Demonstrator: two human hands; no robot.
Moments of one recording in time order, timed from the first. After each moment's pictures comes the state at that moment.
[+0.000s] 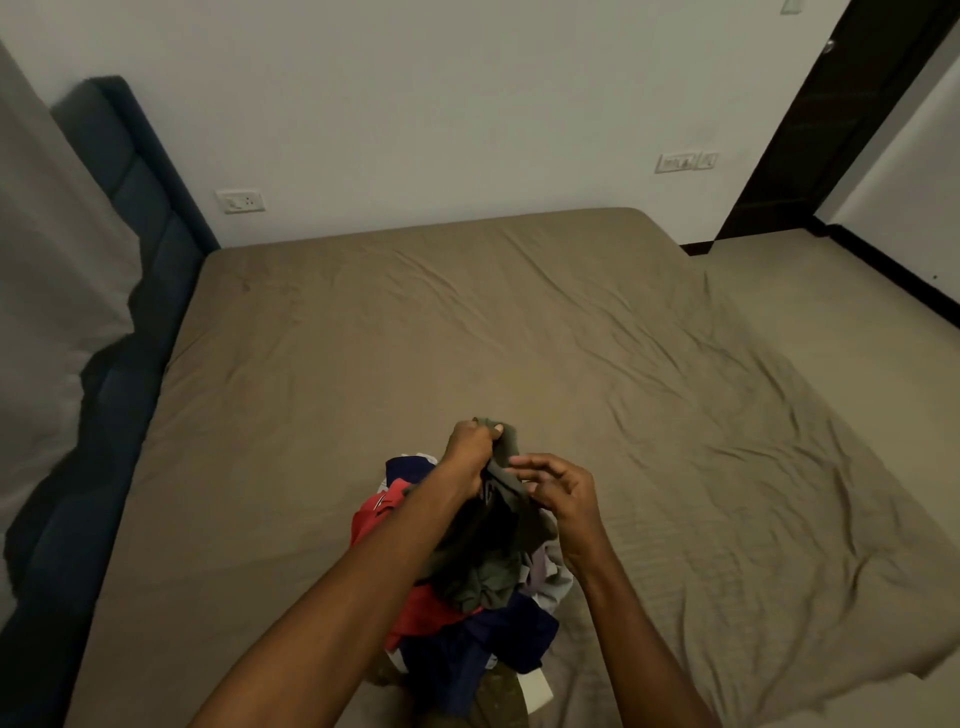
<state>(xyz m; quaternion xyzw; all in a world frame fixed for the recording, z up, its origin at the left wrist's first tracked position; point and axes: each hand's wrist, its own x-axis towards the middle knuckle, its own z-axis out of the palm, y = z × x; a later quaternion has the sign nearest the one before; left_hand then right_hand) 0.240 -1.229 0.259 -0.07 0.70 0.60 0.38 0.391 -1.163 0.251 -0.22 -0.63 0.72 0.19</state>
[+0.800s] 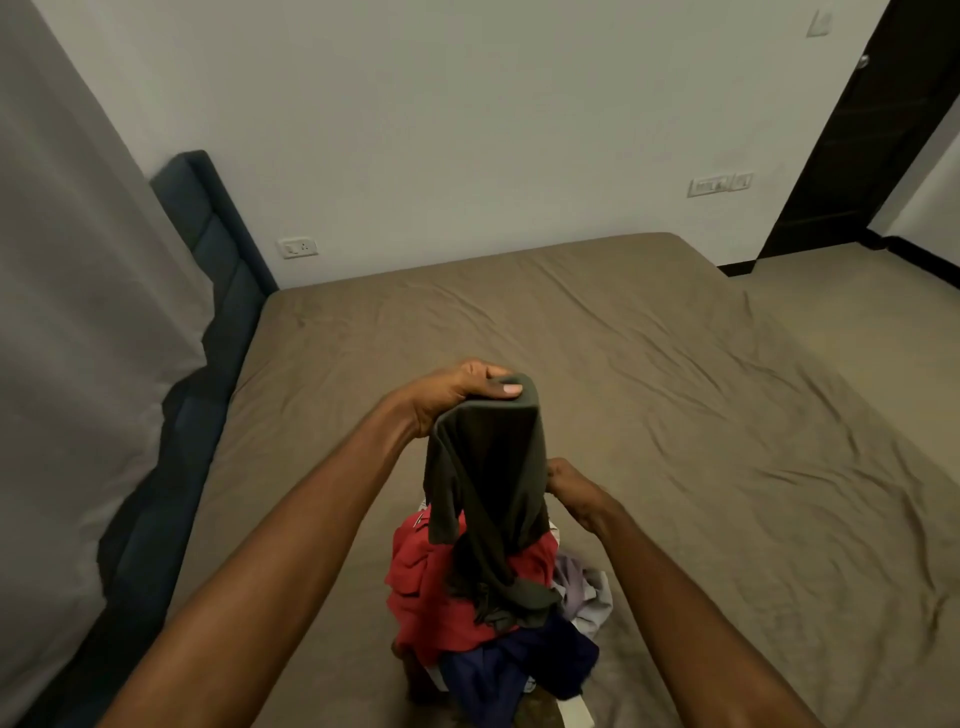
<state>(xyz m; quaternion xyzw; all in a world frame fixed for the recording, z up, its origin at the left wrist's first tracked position) 0.198 -1.297 0.417 0.37 0.63 0.49 0.48 0.327 -1.120 0.204 -0.21 -0.72 0.66 -0.08</state>
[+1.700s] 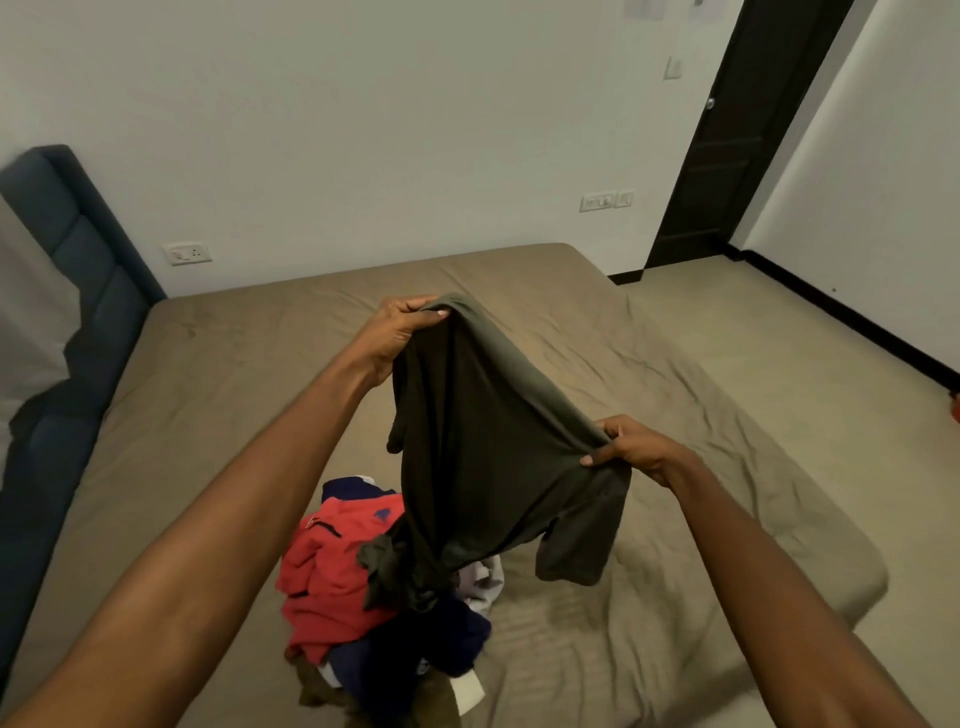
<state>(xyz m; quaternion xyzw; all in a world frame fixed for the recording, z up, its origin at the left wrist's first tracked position) 0.257 -1.193 0.443 0.28 0.64 0.65 0.30 0.520 -0.926 0.317 -0.24 -0.77 0.58 -0.09</state>
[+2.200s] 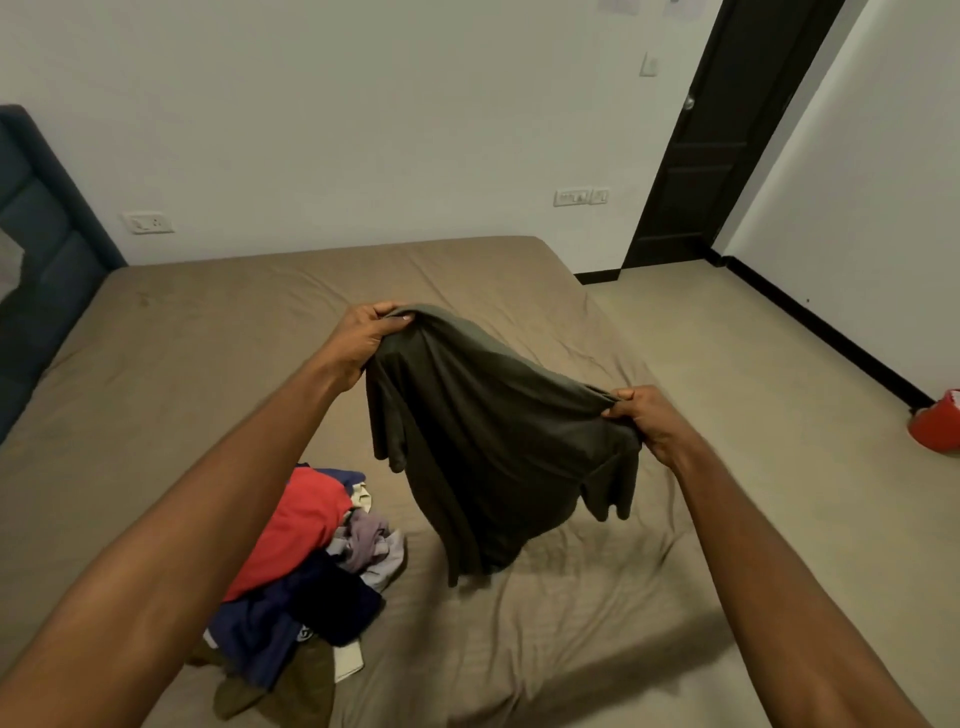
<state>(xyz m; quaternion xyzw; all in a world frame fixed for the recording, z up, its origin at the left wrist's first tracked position) 0.374 -1.068 0.400 0.24 0.66 0.66 0.27 0.658 -0.752 0.336 -0.33 -0.70 0.62 0.10</state>
